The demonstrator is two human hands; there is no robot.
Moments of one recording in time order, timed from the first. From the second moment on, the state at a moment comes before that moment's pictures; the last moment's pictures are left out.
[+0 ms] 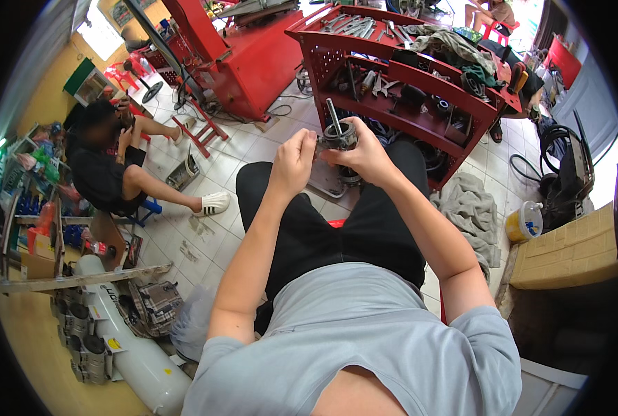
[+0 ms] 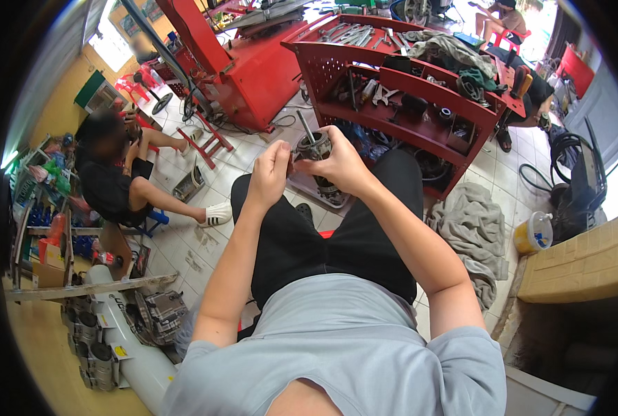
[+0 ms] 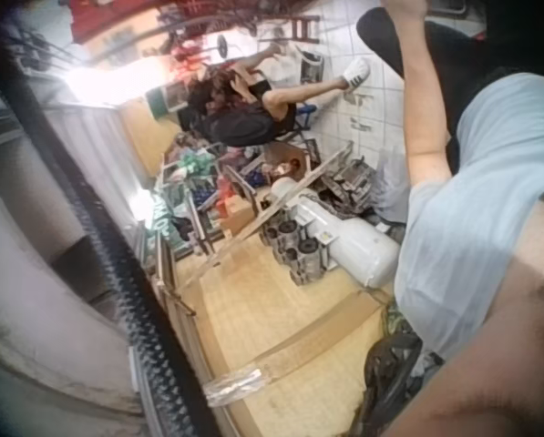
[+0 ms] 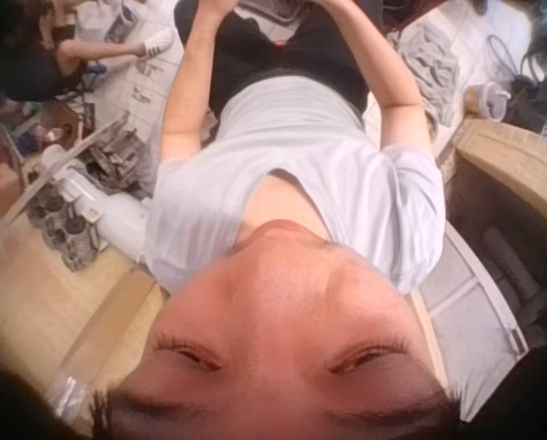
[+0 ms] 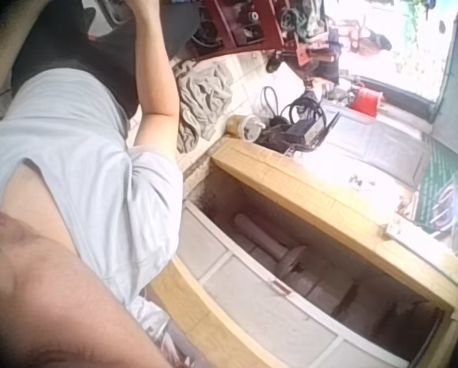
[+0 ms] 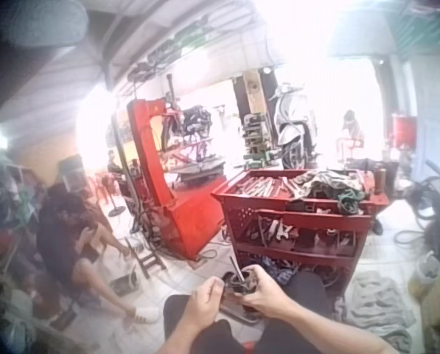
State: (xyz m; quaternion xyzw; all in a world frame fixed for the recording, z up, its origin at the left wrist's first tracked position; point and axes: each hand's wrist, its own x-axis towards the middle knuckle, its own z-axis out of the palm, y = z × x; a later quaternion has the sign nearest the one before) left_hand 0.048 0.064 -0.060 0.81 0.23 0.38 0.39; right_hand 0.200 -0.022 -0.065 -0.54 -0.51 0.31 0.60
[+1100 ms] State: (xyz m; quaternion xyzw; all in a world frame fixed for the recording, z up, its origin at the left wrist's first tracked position) left_hand 0.178 0.268 -0.244 0.68 0.43 0.34 0.48; right_hand 0.308 0.189 -0.246 -0.48 -0.22 0.59 0.61
